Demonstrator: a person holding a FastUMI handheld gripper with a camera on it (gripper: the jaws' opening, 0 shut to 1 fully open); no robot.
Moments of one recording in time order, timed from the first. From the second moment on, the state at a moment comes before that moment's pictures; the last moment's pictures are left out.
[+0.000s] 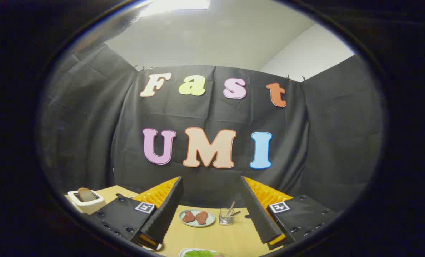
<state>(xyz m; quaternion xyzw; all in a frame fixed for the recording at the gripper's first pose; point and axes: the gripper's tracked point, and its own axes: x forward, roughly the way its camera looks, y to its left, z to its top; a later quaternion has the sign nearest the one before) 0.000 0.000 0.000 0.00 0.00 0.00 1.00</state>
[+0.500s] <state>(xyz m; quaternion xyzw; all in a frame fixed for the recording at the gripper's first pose) 0.008 0.005 -0.005 0.01 0.01 0.02 1.00</state>
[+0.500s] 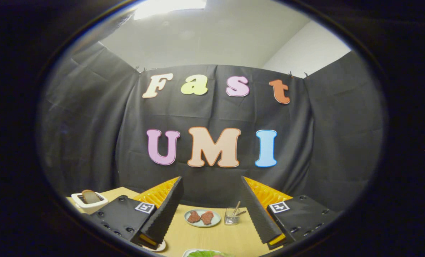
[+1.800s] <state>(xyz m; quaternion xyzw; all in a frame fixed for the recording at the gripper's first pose) -0.027 0.036 -0.254 -0.22 0.29 0.36 0.86</state>
